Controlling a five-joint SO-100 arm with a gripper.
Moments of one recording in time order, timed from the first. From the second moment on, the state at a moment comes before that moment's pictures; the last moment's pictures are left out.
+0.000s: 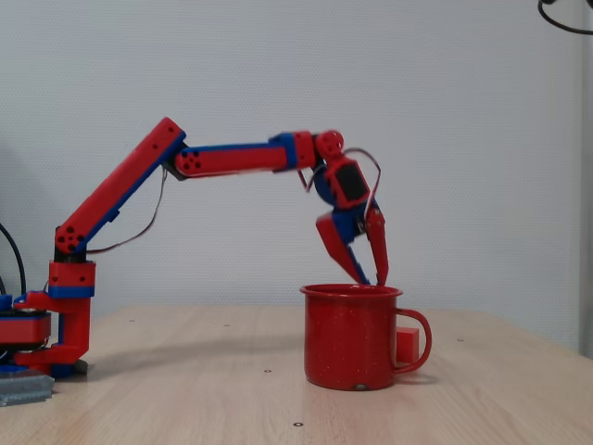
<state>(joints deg) -20.8 45.8 38.4 68.5 32.2</state>
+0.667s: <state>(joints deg) -21.4 43.3 38.4 69.6 39.4</state>
